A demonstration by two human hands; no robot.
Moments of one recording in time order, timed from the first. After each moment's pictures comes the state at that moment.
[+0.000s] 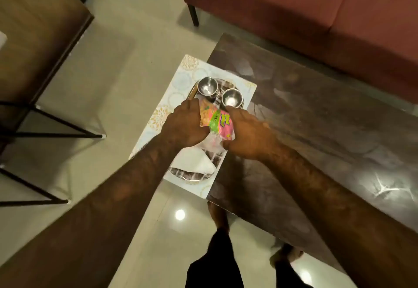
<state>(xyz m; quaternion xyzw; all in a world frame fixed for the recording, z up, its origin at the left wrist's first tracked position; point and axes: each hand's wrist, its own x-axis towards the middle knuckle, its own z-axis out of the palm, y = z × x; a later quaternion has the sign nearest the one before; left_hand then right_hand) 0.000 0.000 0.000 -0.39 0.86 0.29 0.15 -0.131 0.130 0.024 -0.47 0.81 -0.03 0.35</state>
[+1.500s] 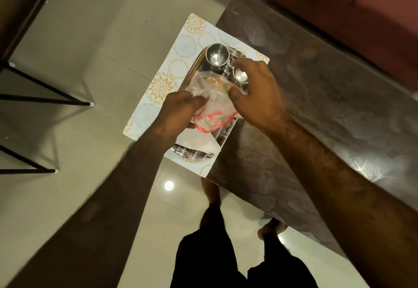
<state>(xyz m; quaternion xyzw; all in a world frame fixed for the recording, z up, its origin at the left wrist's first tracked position) 0.043 0.007 -0.012 -0.54 0.51 0.67 -0.03 -0.122 0.099 0.014 -0.41 0.85 -0.21 0.26</state>
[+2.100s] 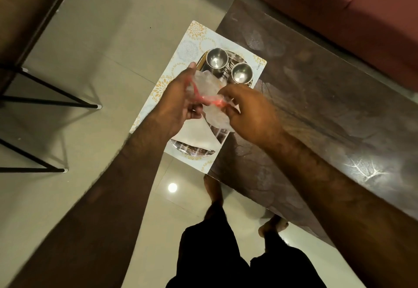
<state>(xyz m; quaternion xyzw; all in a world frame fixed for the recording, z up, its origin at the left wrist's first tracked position) 0.030 -0.002 0.028 -0.54 0.37 0.76 -0.06 -0.100 0.124 0.040 -0.50 0.80 -0.17 0.27</state>
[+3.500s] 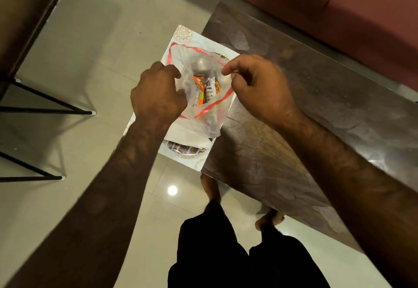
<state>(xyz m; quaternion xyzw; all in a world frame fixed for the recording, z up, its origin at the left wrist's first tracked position) 0.026 0.006 0.072 -0.52 0.83 0.20 0.02 -0.132 0.125 0.105 -0.41 0.83 -0.27 0.25</state>
